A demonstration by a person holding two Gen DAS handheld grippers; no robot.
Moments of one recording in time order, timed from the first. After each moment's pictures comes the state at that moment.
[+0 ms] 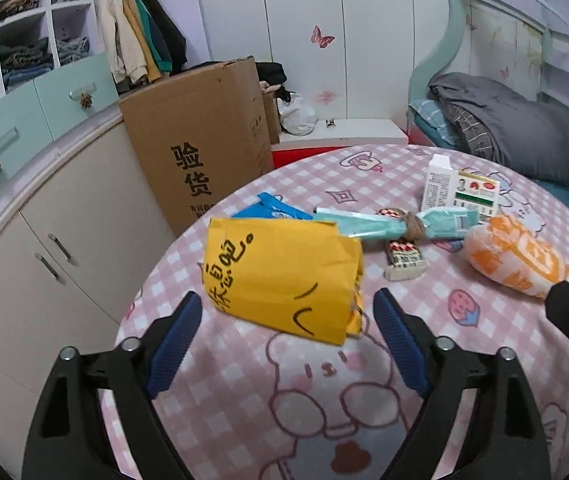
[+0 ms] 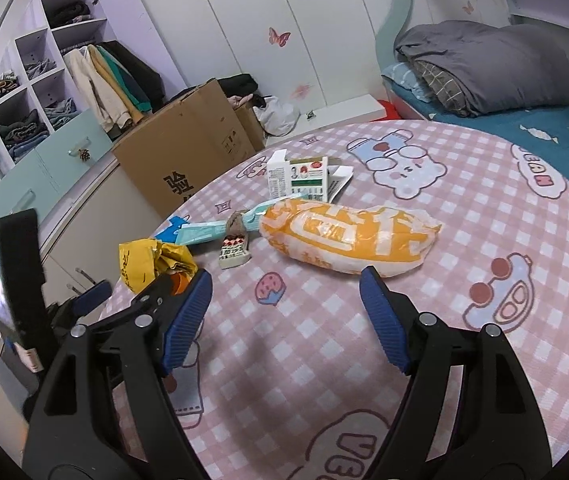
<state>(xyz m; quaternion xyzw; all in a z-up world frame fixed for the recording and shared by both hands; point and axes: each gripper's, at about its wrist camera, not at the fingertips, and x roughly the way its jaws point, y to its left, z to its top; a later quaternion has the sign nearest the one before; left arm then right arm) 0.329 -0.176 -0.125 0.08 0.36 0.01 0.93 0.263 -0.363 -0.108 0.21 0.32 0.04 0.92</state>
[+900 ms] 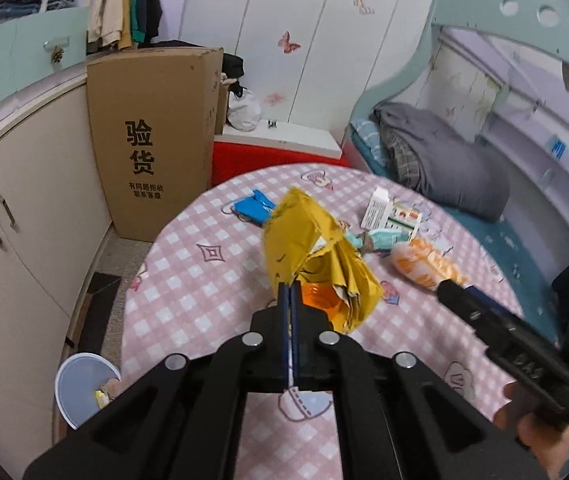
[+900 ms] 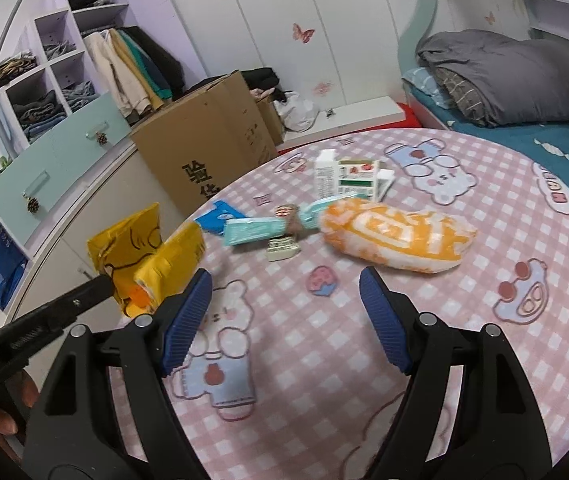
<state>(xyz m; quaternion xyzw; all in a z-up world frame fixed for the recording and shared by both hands) 0.289 -0.093 -0.072 -0.06 0.38 -0.14 0.91 0.261 -0.324 -0.084 0.18 0.33 0.06 0.92</state>
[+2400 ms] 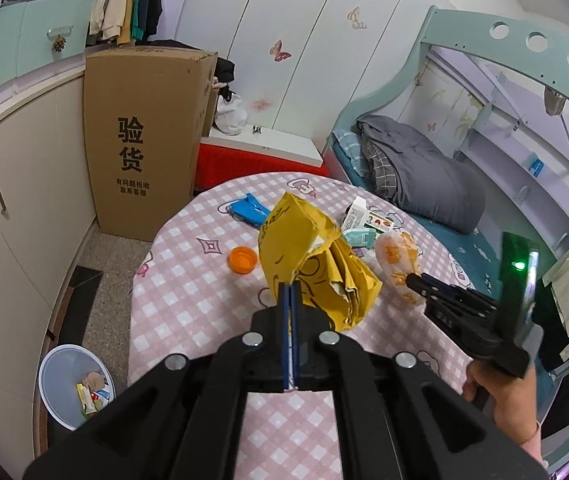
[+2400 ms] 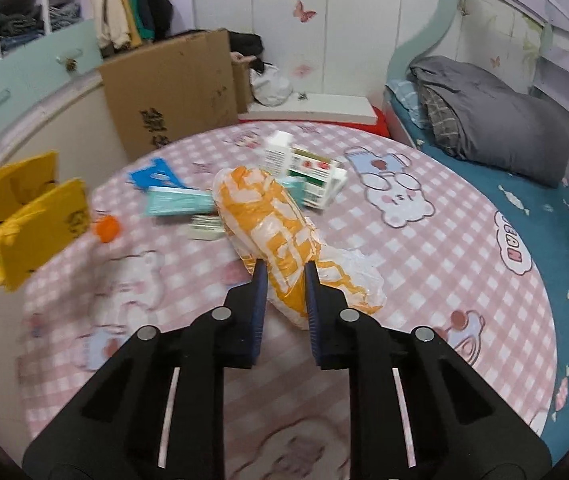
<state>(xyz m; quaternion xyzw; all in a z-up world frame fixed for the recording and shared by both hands) 0.261 -0.069 -0.060 -0.10 0.37 -0.17 0.91 0.275 -0.329 -0.091 0.03 0.38 0.01 0.93</state>
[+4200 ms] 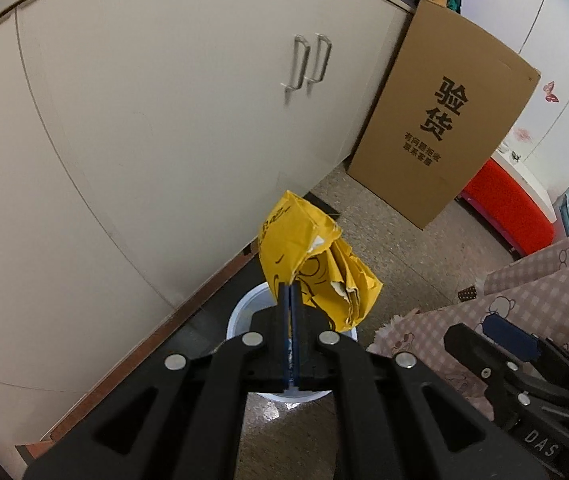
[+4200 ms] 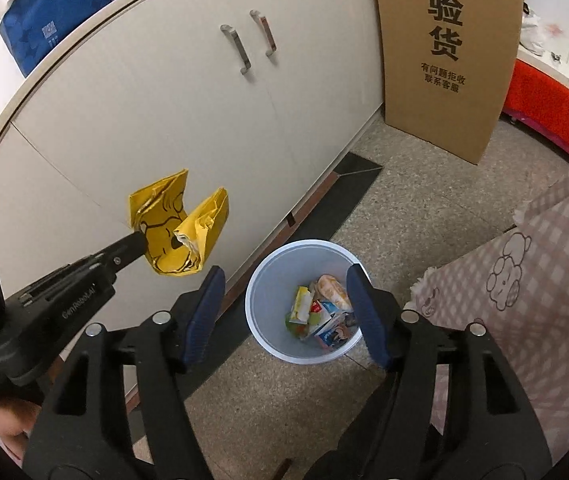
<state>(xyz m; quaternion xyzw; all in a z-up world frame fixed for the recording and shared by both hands) 0.247 0.320 -0.259 -0.19 0.44 0.20 0.85 0.304 0.138 -0.235 -0.01 0.49 0.32 0.81</state>
